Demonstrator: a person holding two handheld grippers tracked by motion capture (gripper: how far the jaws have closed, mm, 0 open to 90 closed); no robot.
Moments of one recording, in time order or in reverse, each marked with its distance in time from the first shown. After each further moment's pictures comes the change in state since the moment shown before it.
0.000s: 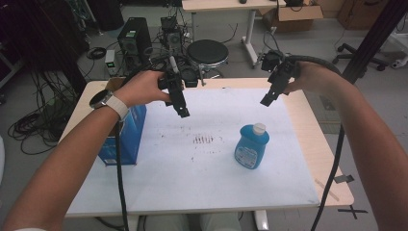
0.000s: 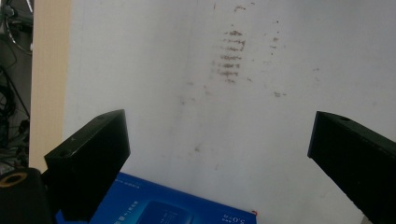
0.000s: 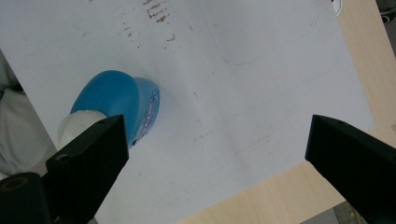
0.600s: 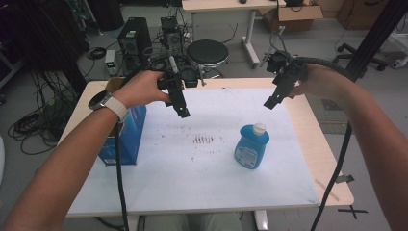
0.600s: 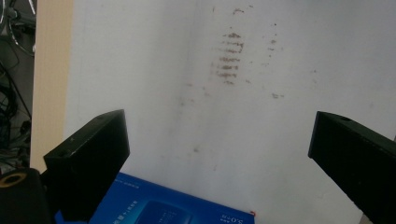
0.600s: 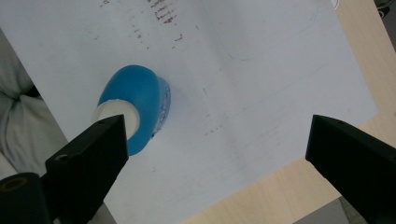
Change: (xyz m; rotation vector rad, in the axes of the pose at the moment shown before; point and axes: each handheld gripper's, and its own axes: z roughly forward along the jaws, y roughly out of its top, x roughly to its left) left arm -0.004 0.000 -0.003 -0.004 0.007 -0.002; right arm 0.019 -0.012 -0.016 -0.021 -0.016 0.045
